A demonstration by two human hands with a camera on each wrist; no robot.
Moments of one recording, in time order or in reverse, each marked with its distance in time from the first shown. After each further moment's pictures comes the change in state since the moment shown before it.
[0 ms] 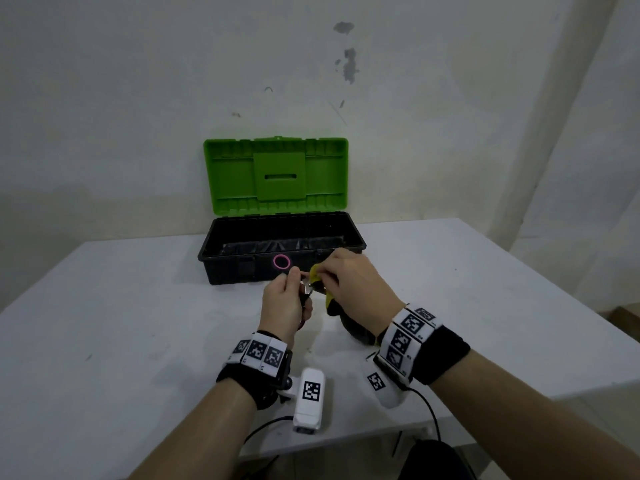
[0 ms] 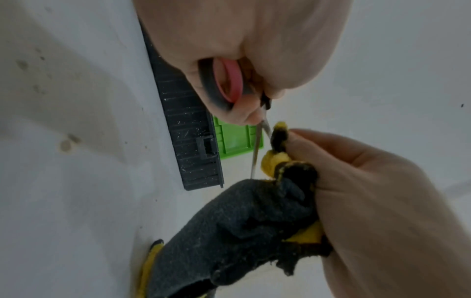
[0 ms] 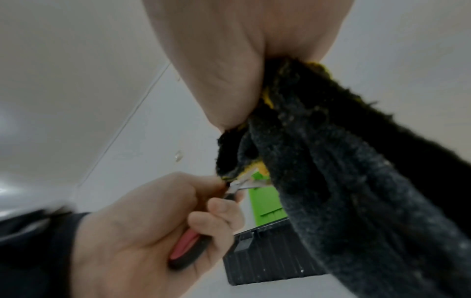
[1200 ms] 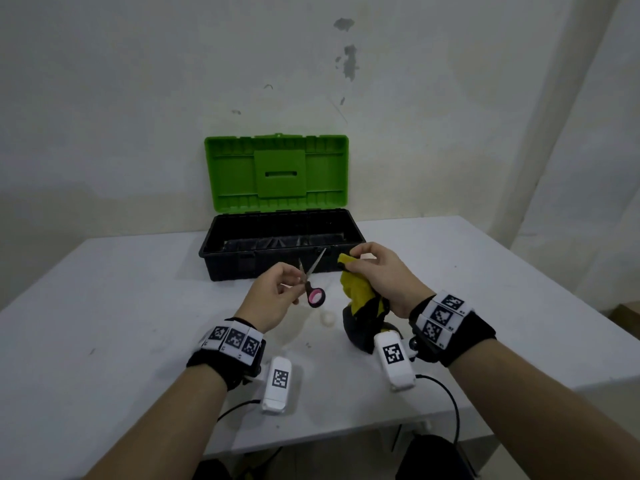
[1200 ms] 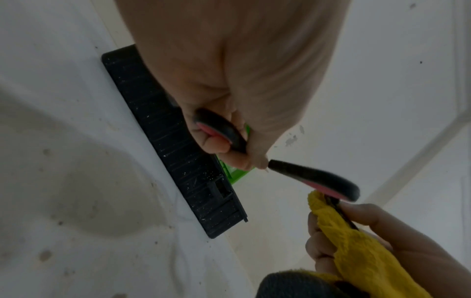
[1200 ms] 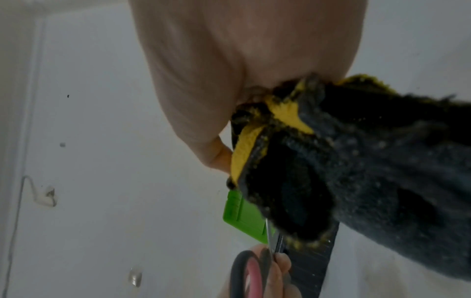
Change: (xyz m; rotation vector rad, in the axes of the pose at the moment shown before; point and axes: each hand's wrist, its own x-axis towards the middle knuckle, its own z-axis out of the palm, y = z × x) left_hand 0.021 0.001 -0.040 0.502 -0.237 0.183; right_hand -0.010 0.042 -0.011 1.070 0.008 0.595
